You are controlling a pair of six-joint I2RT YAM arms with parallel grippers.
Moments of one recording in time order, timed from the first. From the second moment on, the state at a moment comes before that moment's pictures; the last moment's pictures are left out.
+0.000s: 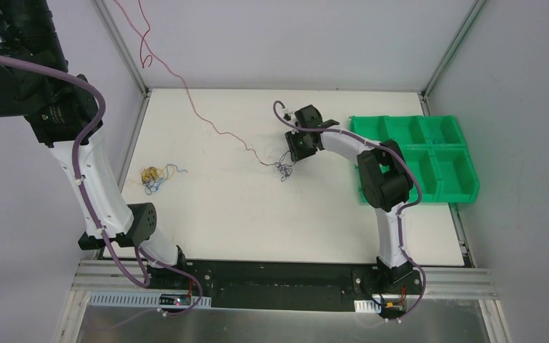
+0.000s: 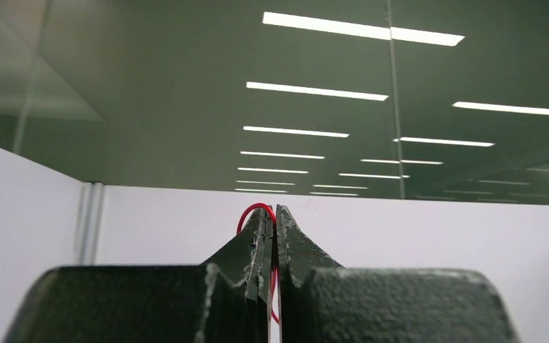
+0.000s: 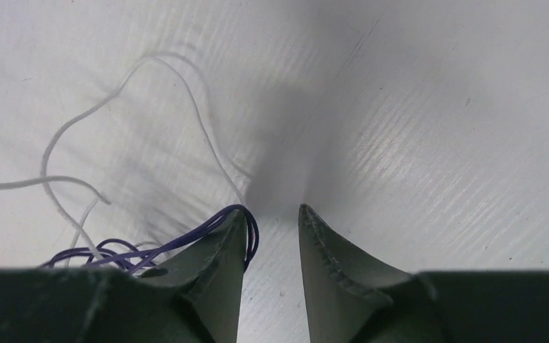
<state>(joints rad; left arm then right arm) 0.10 1.62 2.69 0.10 0.08 -0.28 0.54 2.13 1.59 -0.49 -0.12 0.05</state>
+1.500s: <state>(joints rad) 0.10 1.48 2.37 0.11 0.07 -0.05 0.45 2.07 1.79 -0.73 -0.45 0.11</state>
